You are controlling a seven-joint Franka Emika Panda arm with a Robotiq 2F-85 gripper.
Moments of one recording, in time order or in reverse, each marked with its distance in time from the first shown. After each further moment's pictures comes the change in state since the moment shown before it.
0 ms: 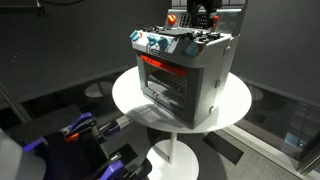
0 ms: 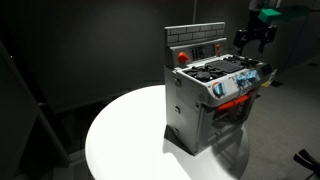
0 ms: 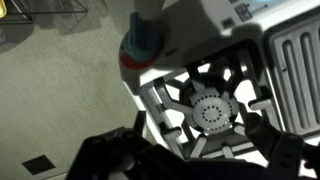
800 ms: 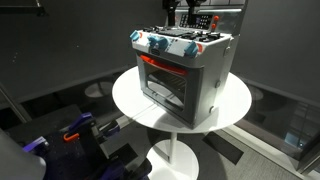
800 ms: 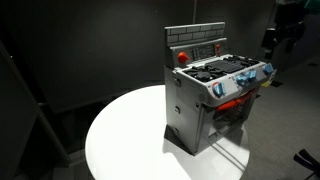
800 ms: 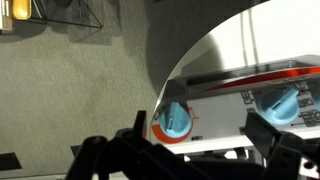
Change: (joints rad) arm -0.010 -0.234 0.008 -0.212 0.005 -0.124 -0.245
